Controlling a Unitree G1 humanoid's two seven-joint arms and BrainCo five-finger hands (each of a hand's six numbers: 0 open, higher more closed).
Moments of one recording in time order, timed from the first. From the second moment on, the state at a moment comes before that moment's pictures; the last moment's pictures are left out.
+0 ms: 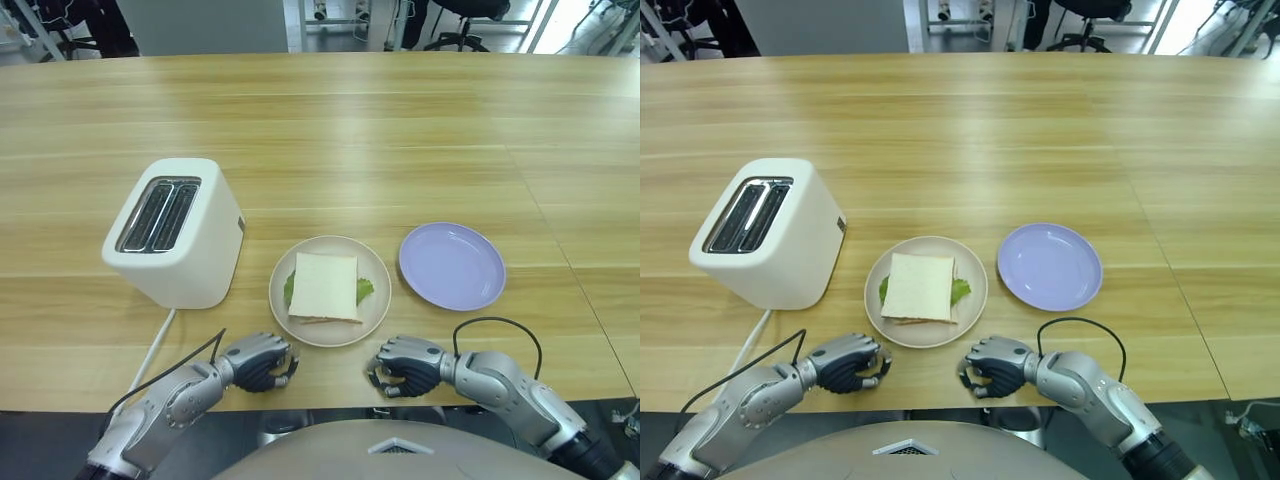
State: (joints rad) left arm 0.34 0.69 -0.25 -0.18 0.68 -0.37 -0.36; right arm 0.17 -0.59 0.54 -0.12 -0.71 -0.42 0.43
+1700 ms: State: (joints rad) left arm 0.39 0.25 -0.01 -0.52 -0.54 -0.45 -0.24; right arm 0.06 -0.29 0.20 -0.23 0.71 -0.38 0.48
